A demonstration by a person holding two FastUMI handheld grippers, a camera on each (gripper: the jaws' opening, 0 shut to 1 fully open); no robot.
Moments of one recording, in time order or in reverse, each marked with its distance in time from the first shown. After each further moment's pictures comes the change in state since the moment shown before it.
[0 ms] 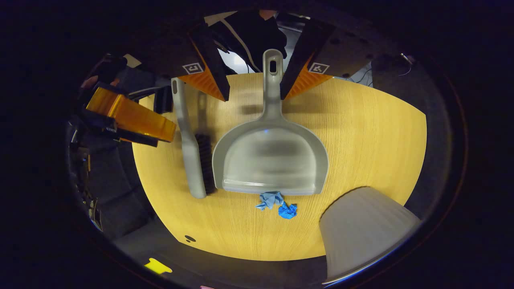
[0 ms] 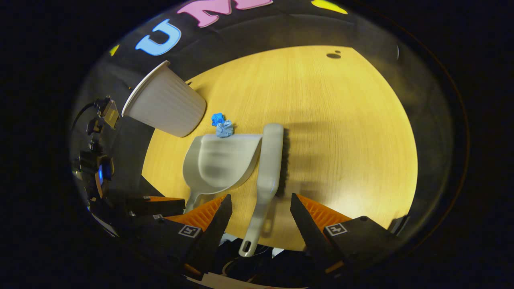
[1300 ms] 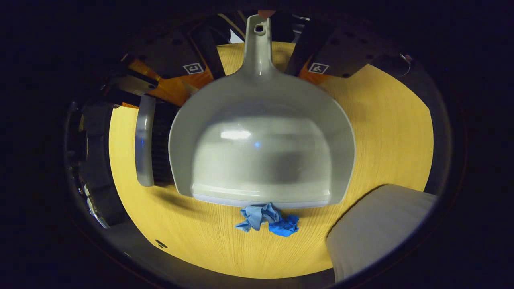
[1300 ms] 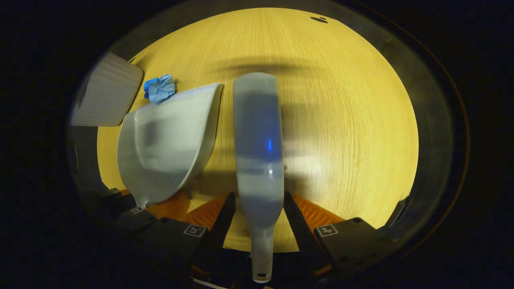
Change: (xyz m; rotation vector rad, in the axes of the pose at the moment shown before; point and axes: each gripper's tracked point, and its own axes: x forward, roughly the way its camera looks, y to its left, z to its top) left arm 0.073 0.019 0.057 -0.065 0.115 0.020; right arm 0.084 -0.026 -0.021 0.083 0.264 -0.338
